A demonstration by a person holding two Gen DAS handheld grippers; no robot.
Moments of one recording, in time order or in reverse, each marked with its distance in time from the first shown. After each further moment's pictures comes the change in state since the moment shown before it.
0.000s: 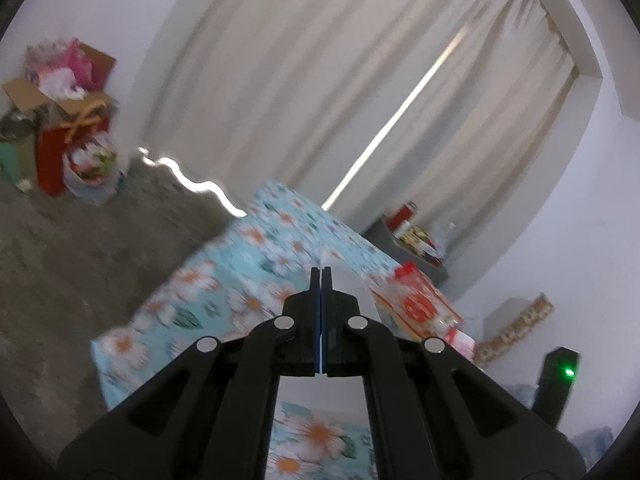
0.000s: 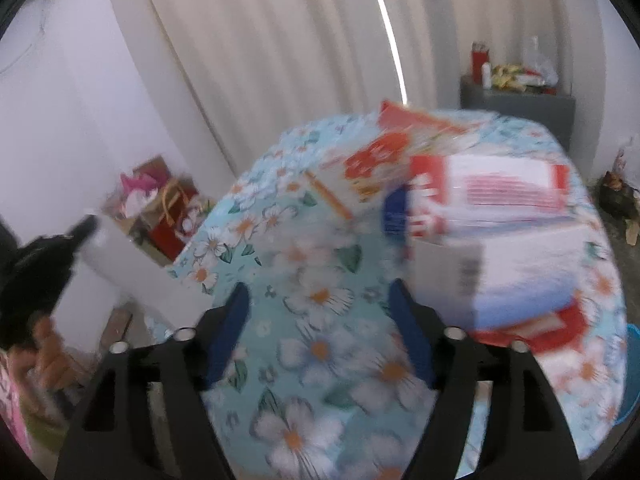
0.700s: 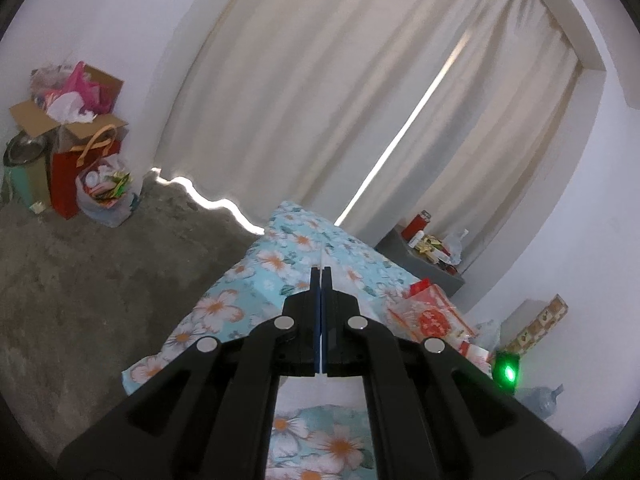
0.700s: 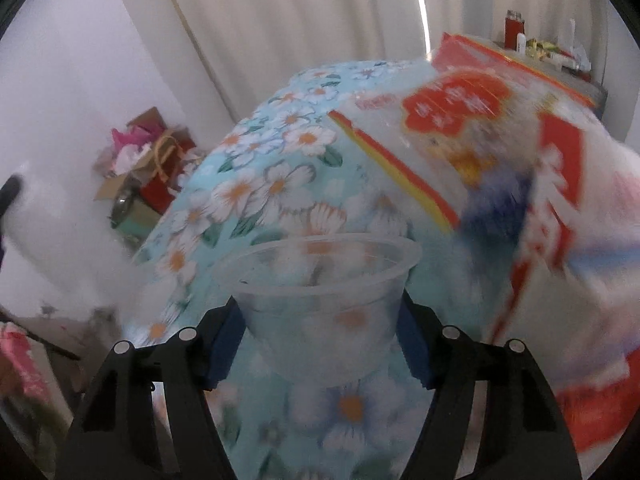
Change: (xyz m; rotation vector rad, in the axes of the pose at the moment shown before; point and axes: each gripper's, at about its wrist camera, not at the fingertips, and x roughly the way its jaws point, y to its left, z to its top) left arm -0.004 0.000 0.021 0.046 -0.019 0.037; right arm 0.052 0.011 -0.003 -0.018 0.132 0.035
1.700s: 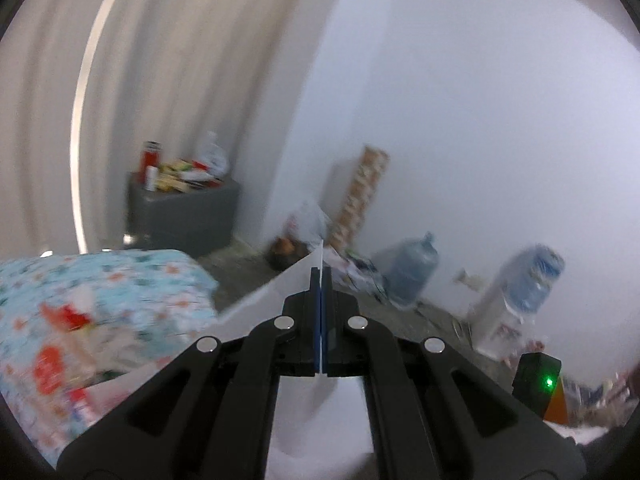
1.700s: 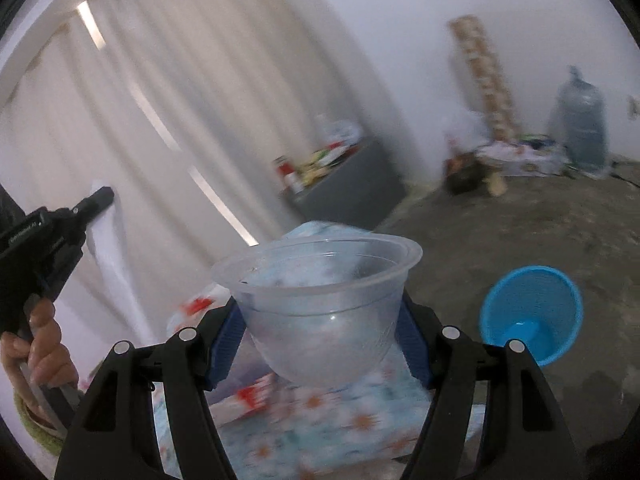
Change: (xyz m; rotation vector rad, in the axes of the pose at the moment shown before) left arm 0.084 -0.464 -0.117 0.556 0.372 -0.695; right arm -0.320 -0.246 -0.142 0.643 -0.684 -0.312
